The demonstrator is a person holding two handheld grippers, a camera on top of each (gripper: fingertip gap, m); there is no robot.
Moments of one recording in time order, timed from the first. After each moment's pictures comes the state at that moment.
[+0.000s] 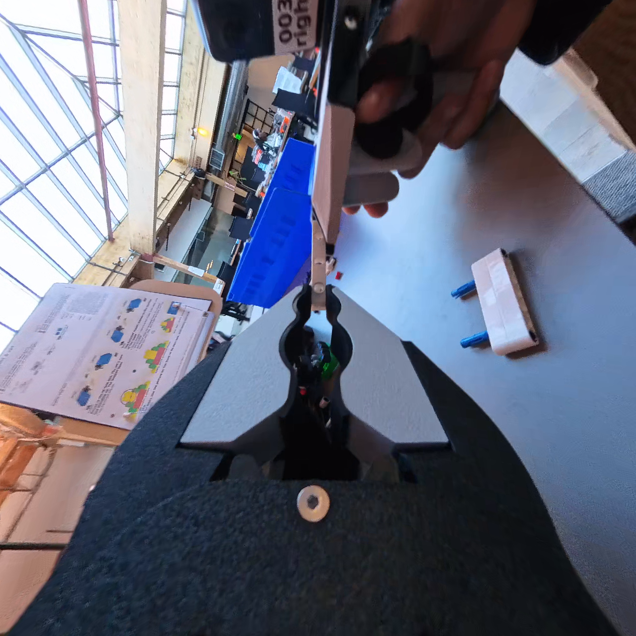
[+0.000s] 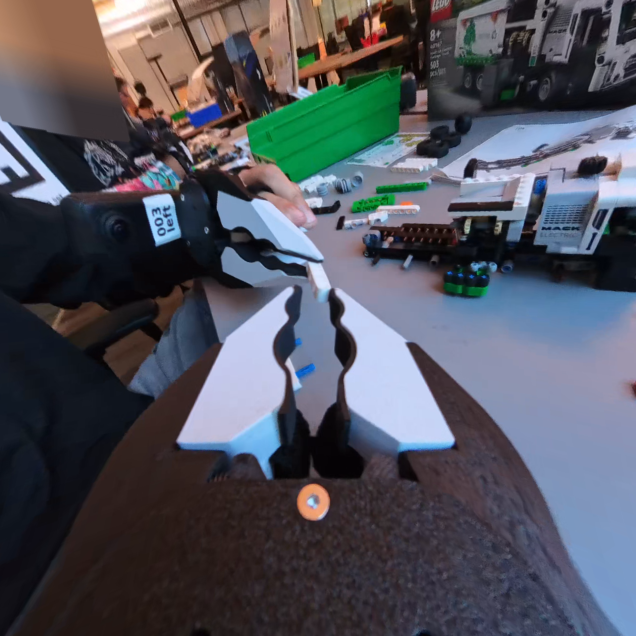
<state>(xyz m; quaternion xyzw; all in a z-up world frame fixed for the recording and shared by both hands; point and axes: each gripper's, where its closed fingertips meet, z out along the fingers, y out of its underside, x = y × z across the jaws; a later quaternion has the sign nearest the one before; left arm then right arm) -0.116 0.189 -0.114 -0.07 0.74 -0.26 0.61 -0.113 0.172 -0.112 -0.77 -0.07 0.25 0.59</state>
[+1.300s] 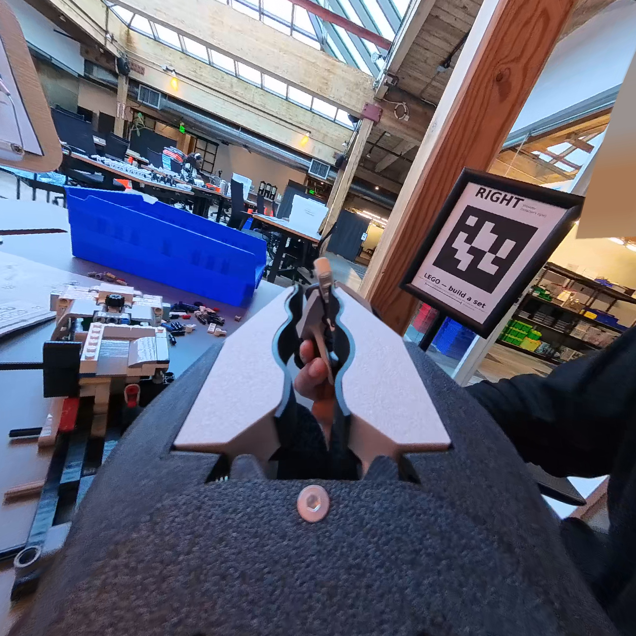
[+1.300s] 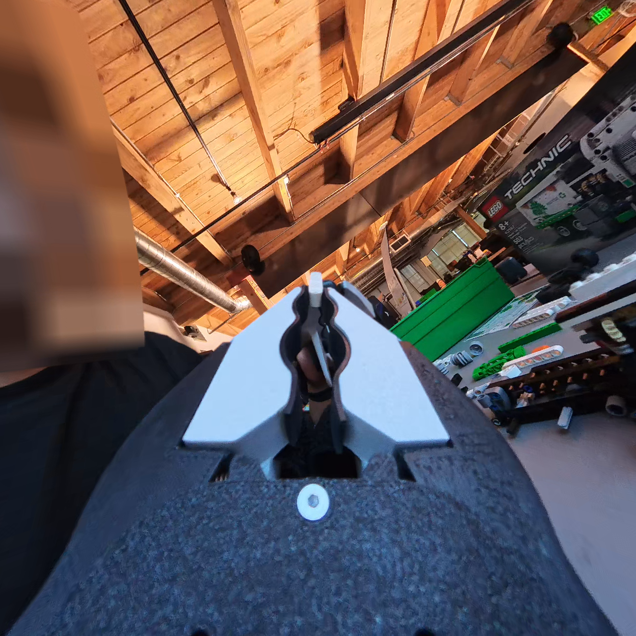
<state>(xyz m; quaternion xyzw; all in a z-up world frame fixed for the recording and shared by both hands) -0.117 0.229 -0.037 -0.39 0.49 -0.75 0.23 -0.114 0.220 -0.036 -0.45 0.10 0.52 0.72</state>
